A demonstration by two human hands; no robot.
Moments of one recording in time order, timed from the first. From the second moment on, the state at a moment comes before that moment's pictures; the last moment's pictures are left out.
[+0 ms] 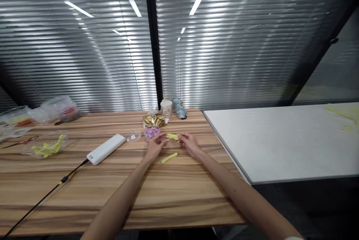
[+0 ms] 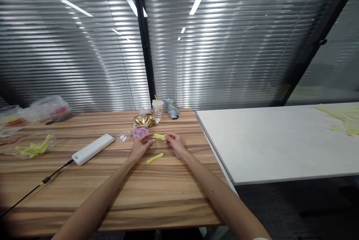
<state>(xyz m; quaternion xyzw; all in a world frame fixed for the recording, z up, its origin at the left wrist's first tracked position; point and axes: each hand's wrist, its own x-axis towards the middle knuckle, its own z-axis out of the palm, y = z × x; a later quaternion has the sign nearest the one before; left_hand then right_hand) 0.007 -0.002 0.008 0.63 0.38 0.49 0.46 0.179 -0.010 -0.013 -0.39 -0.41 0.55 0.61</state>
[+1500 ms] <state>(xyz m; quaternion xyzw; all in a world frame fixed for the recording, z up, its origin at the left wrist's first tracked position) 0.005 0.003 0.002 0.67 0.36 0.47 0.44 0.178 -0.012 -0.010 -0.38 -0.48 0.54 0.58</state>
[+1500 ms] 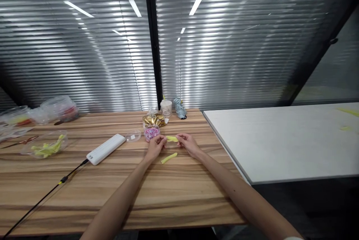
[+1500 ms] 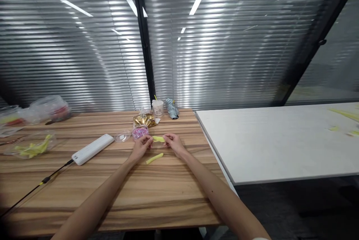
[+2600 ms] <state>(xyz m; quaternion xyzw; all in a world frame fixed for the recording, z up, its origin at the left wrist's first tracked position) 0.006 -0.009 0.014 0.61 0.35 0.43 0.56 0.179 -0.010 -0.014 -0.38 -0.51 0.51 0.58</state>
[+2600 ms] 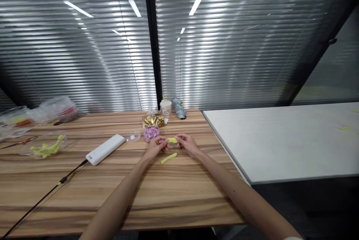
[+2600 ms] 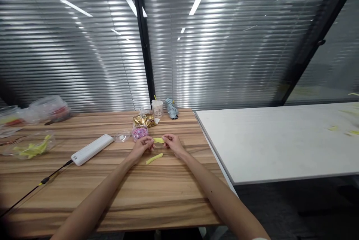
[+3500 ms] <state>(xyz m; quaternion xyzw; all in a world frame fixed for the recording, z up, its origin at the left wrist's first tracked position) 0.006 -0.009 0.015 0.62 0.37 0.42 0.56 0.179 -0.013 -0.011 -0.39 -0.51 0.51 0.57</state>
